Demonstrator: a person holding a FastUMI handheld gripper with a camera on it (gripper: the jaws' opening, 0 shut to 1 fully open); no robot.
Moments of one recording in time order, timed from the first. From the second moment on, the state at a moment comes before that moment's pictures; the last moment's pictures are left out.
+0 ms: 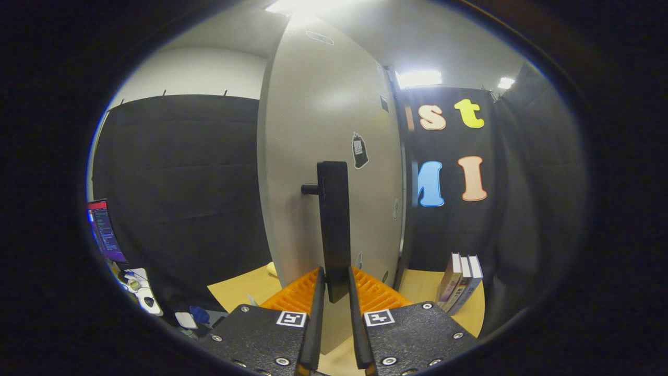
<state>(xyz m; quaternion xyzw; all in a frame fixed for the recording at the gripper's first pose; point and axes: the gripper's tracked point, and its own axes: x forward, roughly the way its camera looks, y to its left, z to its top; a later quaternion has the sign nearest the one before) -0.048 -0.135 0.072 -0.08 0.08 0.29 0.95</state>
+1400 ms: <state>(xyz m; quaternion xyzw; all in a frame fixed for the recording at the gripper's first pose) -0.120 -0.113 0.117 0.01 -0.08 0.22 0.97</state>
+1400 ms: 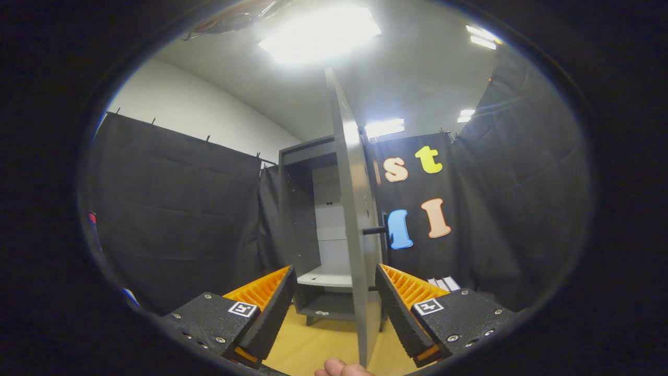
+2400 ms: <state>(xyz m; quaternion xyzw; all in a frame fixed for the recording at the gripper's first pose) -0.025 0.197 -0.325 -0.07 0.06 0.09 0.99</state>
